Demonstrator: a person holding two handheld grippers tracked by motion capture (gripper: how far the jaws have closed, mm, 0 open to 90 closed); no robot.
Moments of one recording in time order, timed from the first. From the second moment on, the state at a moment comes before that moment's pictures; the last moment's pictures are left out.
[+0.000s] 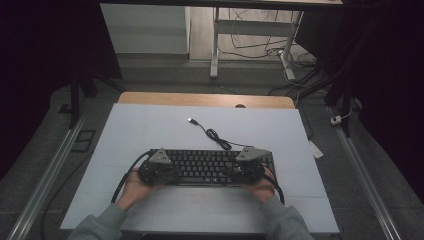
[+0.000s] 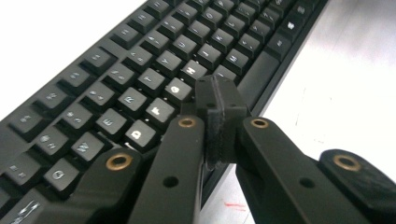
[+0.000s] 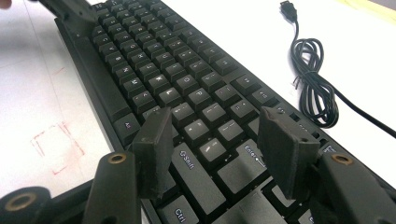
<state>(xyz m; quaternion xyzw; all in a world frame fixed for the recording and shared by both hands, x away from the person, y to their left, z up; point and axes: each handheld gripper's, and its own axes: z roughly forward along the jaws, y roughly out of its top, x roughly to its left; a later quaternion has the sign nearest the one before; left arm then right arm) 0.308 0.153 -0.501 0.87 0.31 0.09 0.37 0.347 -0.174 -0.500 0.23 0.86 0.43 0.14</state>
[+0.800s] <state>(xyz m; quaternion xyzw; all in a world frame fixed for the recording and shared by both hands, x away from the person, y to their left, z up) 0.311 0.180 -0.490 0.83 0.38 0.11 0.39 0.346 -0.174 -0.500 0.23 0.86 0.43 0.14</state>
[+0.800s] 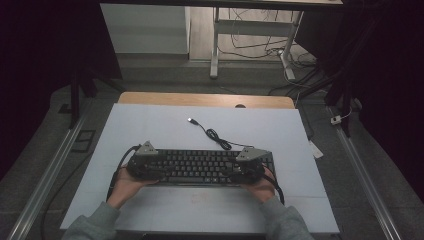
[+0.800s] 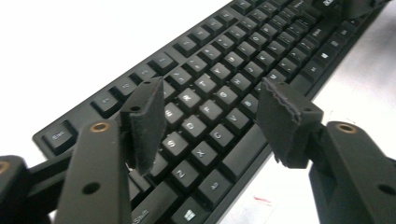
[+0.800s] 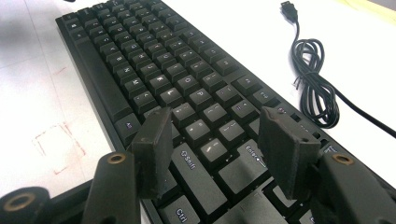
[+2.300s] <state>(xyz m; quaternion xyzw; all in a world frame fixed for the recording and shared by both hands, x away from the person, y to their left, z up) 0.323 0.193 -0.507 0.85 0.39 0.12 0.32 0.347 -0.173 -0.503 0.23 0.86 0.43 0.14</state>
